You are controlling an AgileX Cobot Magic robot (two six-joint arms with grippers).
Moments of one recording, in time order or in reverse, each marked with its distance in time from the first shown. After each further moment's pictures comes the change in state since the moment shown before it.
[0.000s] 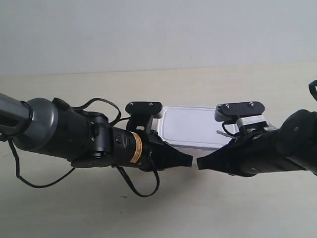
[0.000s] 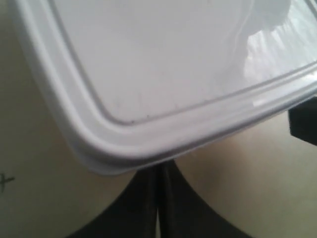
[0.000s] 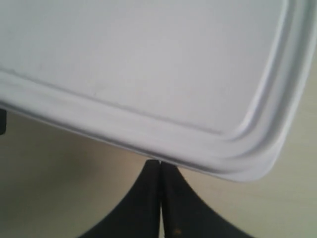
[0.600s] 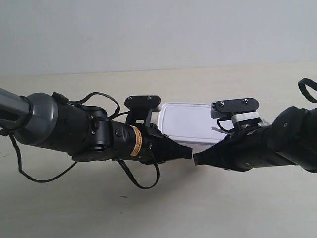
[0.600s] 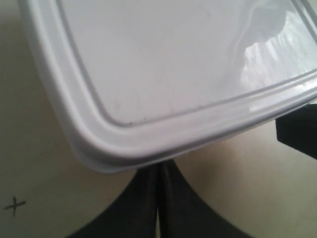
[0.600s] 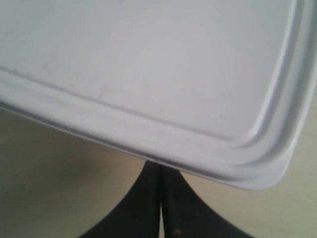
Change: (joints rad) left arm 0.018 0.004 -0.028 0.004 -0.005 -0.002; right arm 0.000 0.048 -0.045 0.000 -0.025 -0.015
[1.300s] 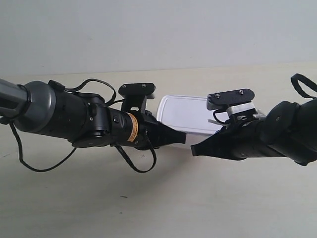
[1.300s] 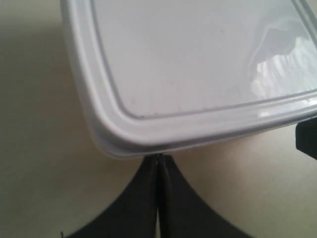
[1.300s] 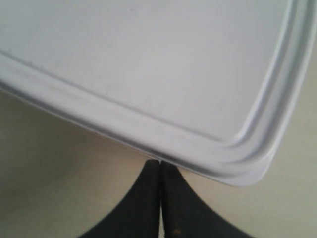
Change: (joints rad) left arm 0.040 0.004 -0.057 0.017 0.056 0.000; right arm 0.000 0.028 -0.047 0.006 -0.062 -0.060
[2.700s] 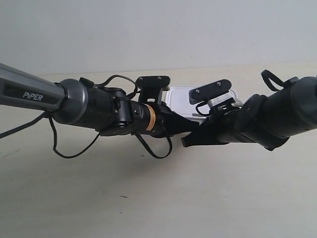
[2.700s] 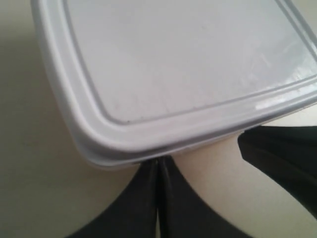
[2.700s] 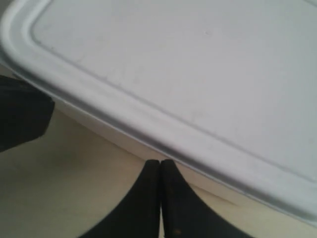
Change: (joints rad) left arm 0.006 0.152 -0.213 0.030 0.007 0.000; right arm 0.000 0.162 -0.171 0.006 -0.075 -0.179
